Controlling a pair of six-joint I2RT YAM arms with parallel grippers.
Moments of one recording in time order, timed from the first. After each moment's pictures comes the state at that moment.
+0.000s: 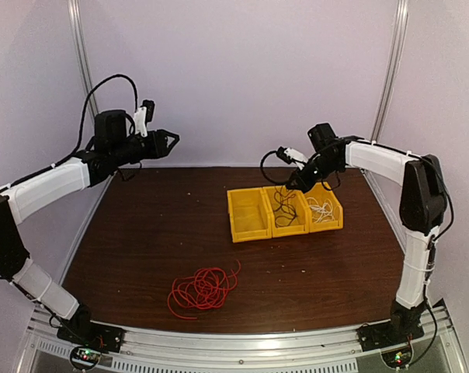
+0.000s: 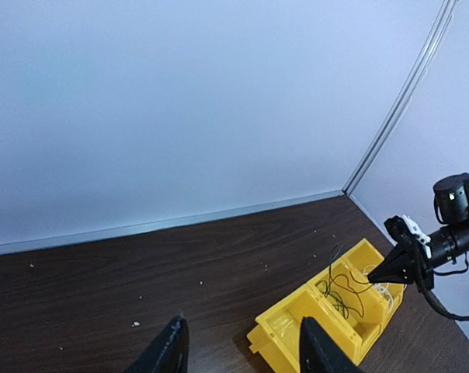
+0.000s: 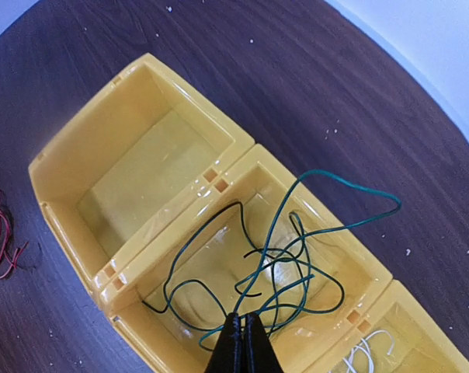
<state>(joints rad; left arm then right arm) -0.38 1.51 1.28 0.04 0.24 -0.29 0.36 1.96 1.70 -0.67 -0.40 -0.43</state>
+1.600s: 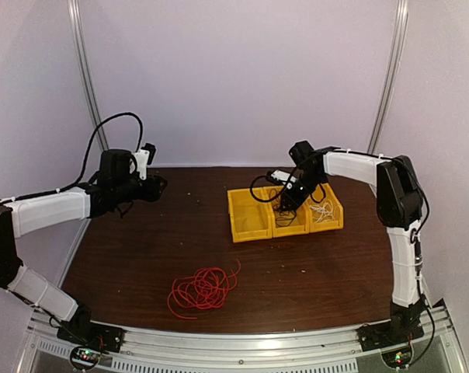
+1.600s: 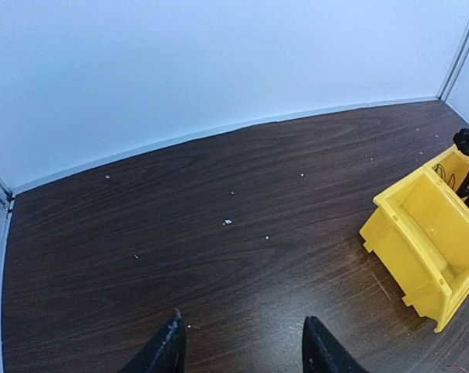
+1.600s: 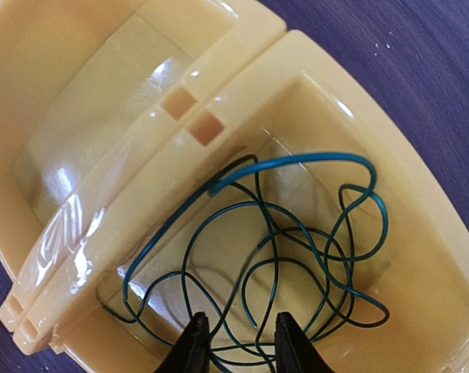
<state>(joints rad) -0.40 1.41 0.91 0.05 -0.02 -0.04 0.42 2.21 1.83 -0.80 -0.25 -0.43</state>
